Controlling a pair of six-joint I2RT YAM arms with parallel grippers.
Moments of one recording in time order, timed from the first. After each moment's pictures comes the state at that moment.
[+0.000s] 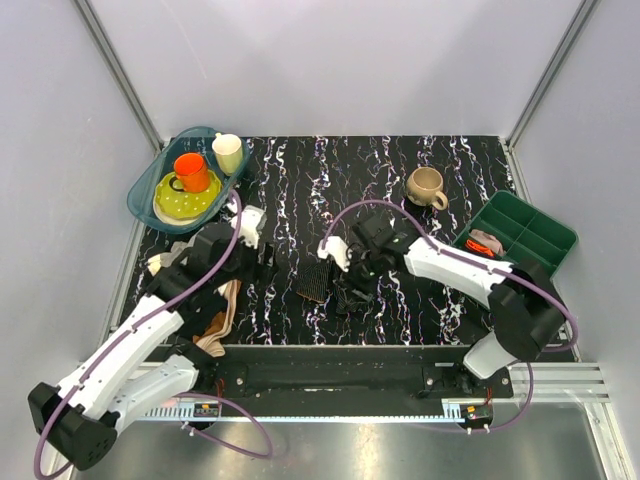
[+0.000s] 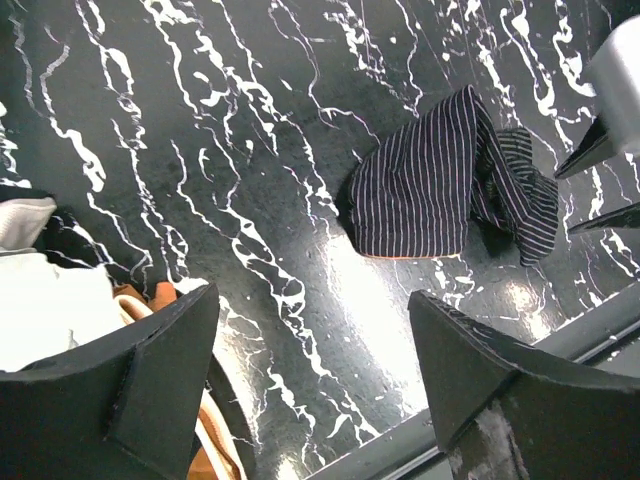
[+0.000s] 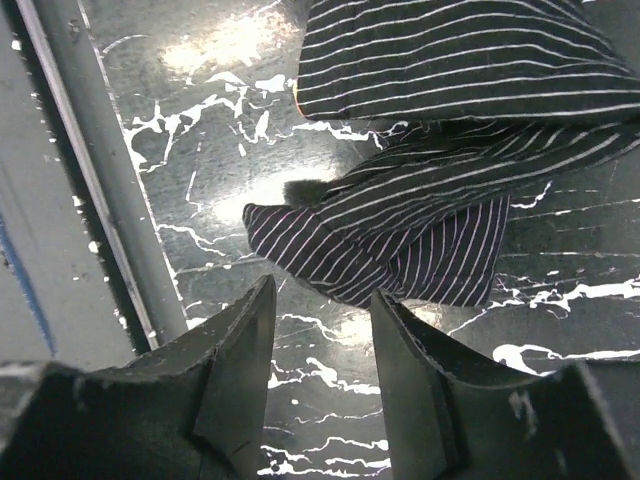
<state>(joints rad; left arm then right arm) -0.55 0.86 0.79 -0.57 0.03 -0.15 0.73 1.54 1.03 -0.60 -0.46 -0.45</state>
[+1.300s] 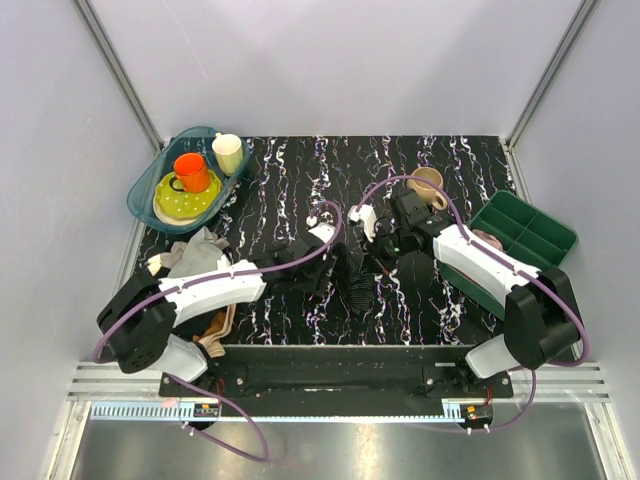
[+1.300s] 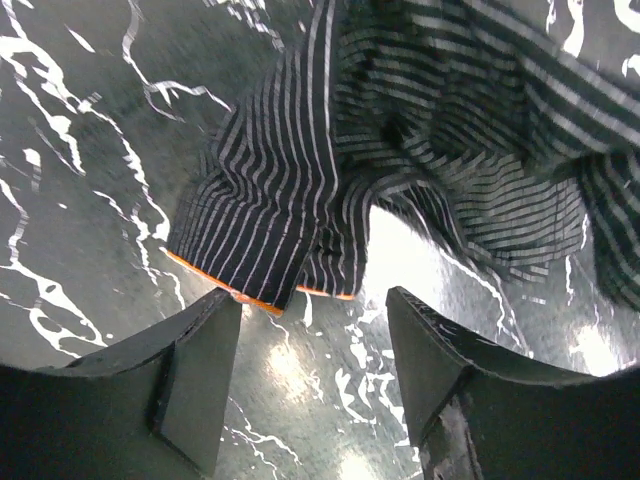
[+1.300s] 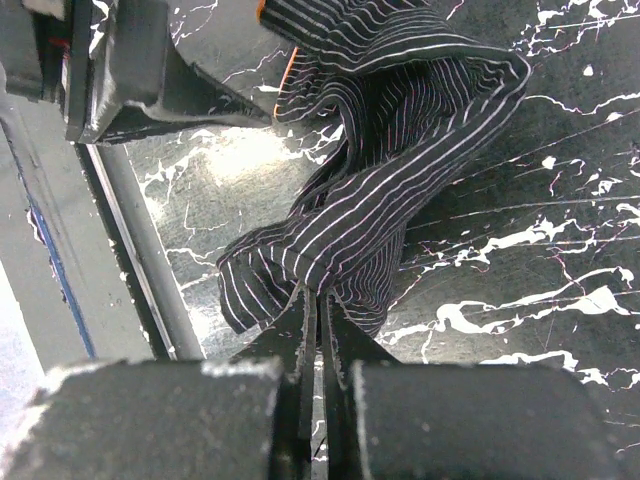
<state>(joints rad) -0.90 1.46 0.85 -0.31 -0.16 -0.38 0.50 1.48 1.04 -0.57 -0.64 -0.39</state>
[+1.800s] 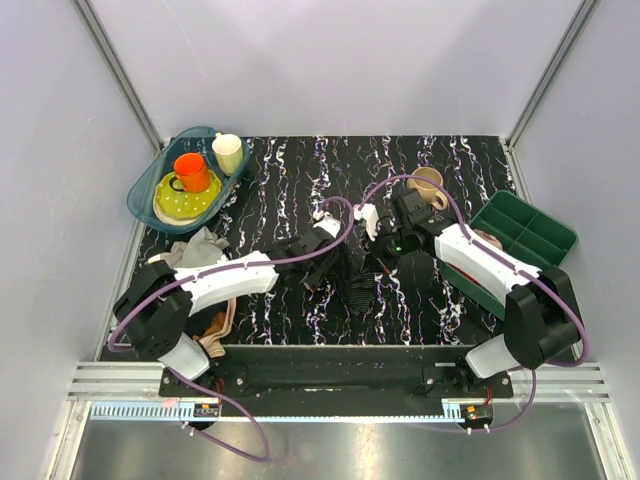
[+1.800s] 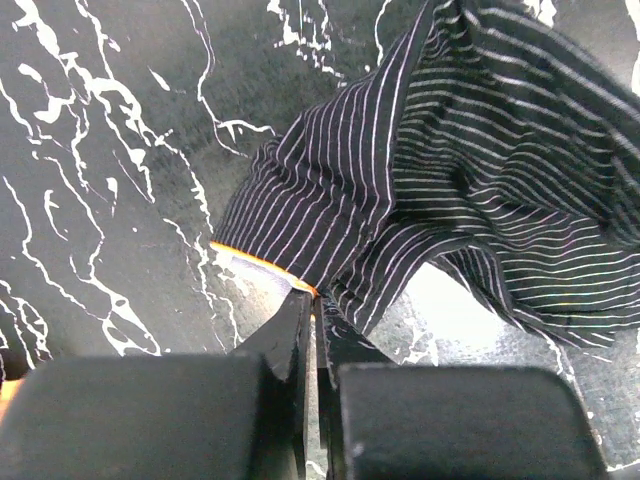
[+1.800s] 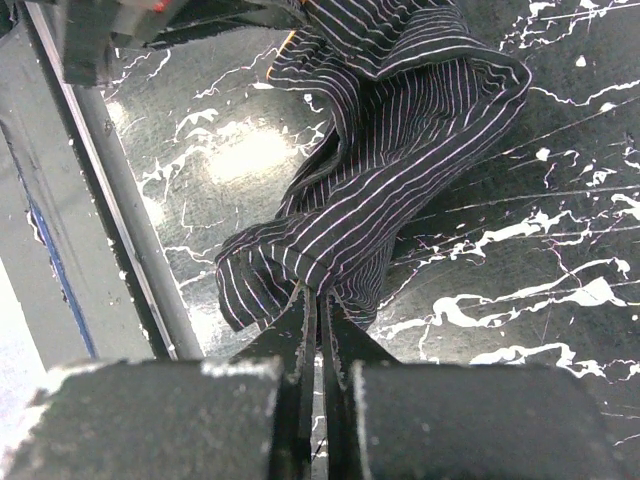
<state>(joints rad) -0.90 1.56 0.96 -0.36 -0.32 -0.33 0.49 1.48 1.04 -0.58 -0.65 -0.39</state>
